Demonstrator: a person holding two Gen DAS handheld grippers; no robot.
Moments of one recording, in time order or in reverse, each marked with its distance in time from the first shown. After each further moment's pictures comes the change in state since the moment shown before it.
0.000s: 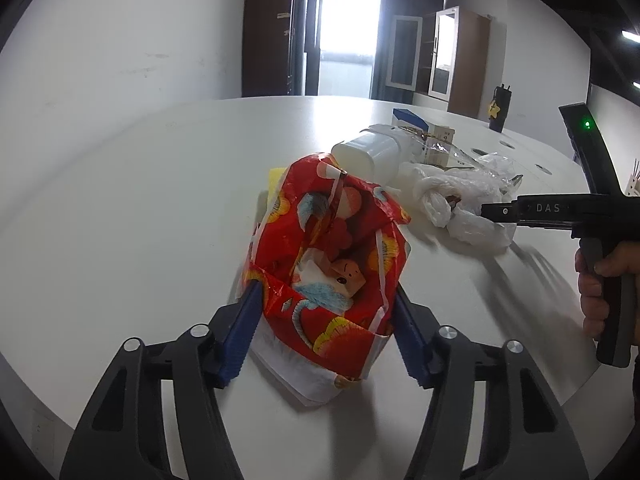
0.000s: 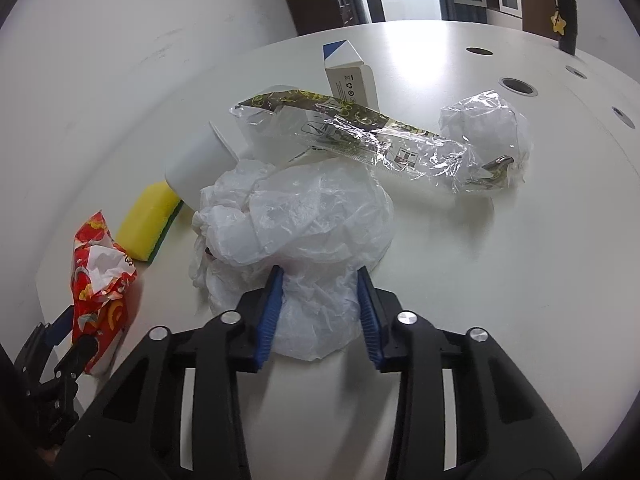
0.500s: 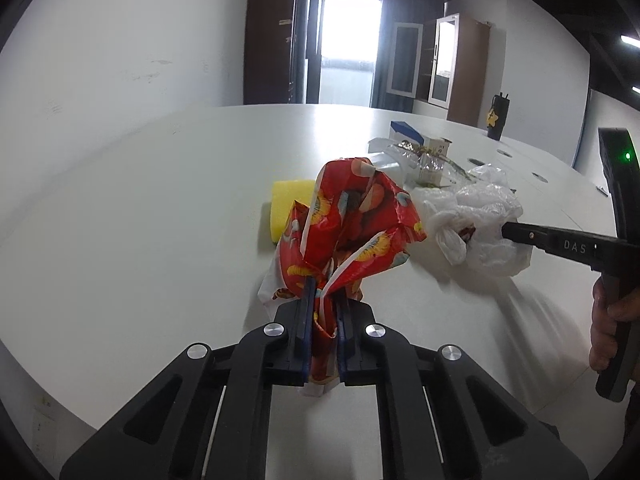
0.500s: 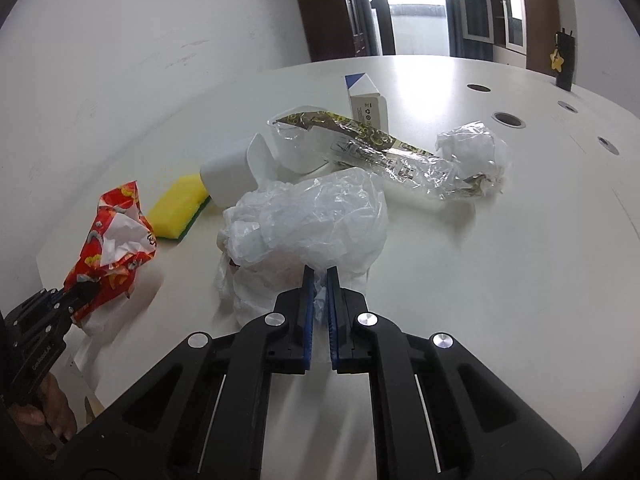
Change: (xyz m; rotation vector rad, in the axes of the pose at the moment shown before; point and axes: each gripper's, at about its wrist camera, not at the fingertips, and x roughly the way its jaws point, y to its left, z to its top) left arm -0.023 0.004 0.007 -0.011 -0.033 -0.007; right arm -0.055 0.019 -0.034 -0.075 -0.116 -0.018
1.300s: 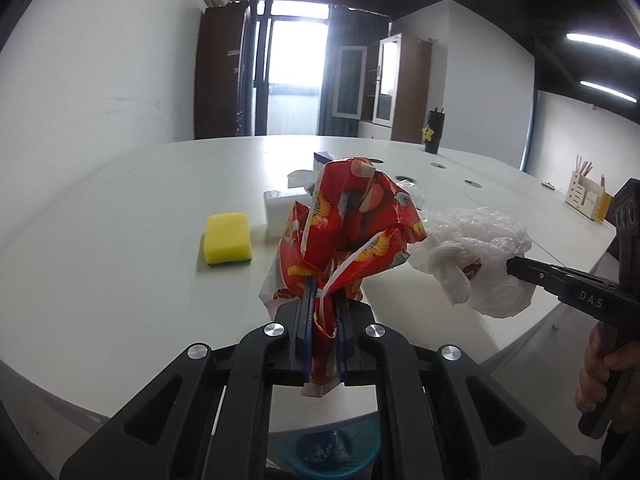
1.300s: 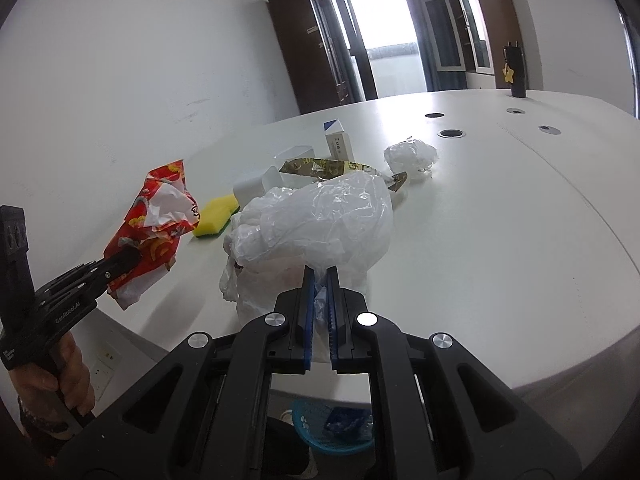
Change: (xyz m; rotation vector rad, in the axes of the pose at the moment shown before) left arm -0.062 -0.040 -0.013 0.095 -0.096 -0.184; right arm -0.125 -0.009 -0.084 0.077 -0.203 -0.012
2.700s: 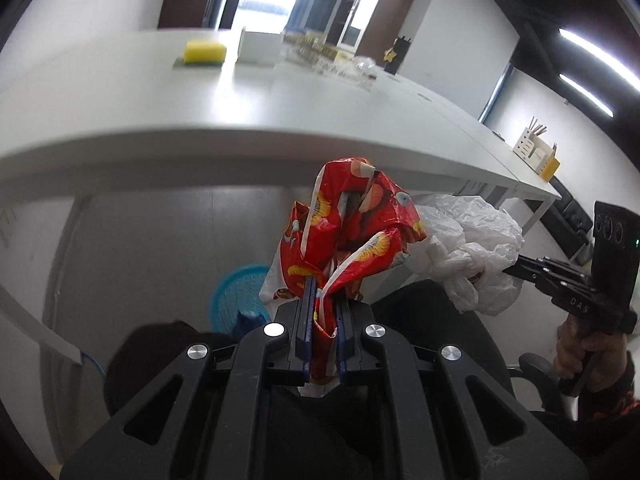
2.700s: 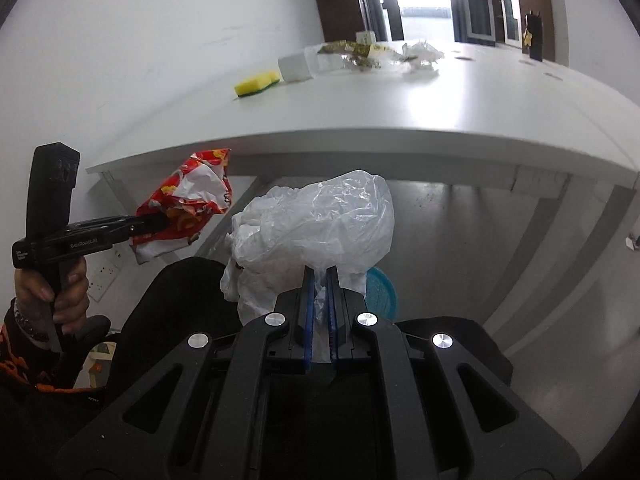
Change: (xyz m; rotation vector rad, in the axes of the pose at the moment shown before) left arm -0.020 0.014 -0.149 -0.162 0.319 -0.253; right arm -0.064 0.001 -0.152 -0.104 0.222 0.062
